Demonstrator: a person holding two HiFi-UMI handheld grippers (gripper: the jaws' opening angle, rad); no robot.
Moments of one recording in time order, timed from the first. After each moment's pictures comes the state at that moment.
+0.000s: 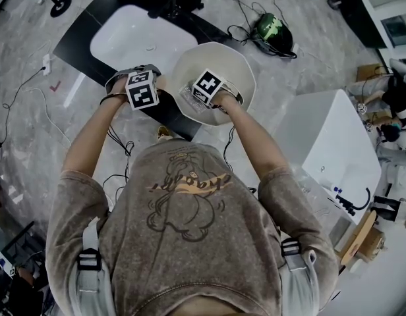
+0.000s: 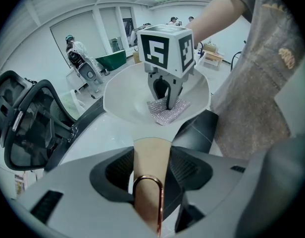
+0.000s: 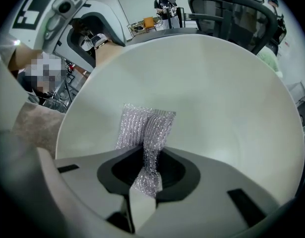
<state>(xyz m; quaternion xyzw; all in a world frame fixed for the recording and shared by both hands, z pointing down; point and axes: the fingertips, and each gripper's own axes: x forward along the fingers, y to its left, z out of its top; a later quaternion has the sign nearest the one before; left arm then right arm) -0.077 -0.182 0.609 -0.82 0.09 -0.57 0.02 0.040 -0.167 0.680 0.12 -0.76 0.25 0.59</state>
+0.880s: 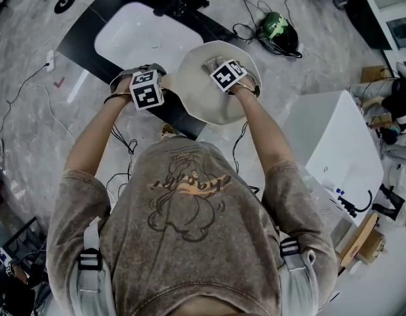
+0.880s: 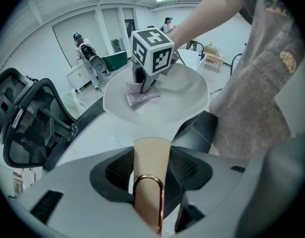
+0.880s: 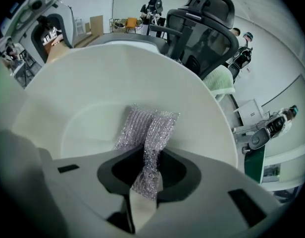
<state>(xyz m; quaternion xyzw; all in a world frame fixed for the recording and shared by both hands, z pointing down) -0.078 -0.179 0.608 -0.82 0.09 -0.56 0.01 0.115 -0.270 0.668 0.31 -0.71 0.10 0.62</state>
